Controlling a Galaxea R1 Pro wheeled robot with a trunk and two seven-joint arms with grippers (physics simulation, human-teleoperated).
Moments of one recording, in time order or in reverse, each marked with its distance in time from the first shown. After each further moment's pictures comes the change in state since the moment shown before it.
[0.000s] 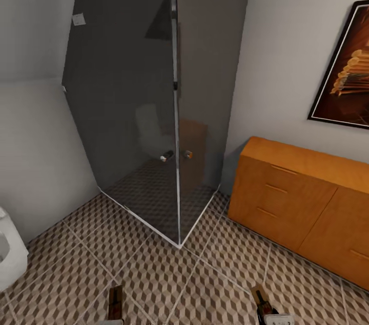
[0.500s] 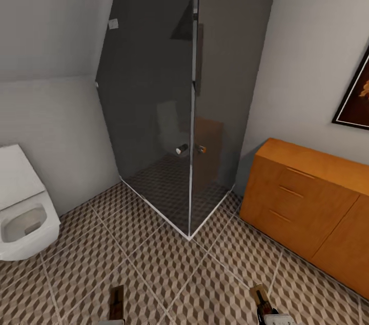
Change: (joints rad) left arm 0.000 -0.006 0.000 0.000 0.000 0.000 0.001; right arm 0.000 0.000 0.000 0.000 0.000 0.000 0.000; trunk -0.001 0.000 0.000
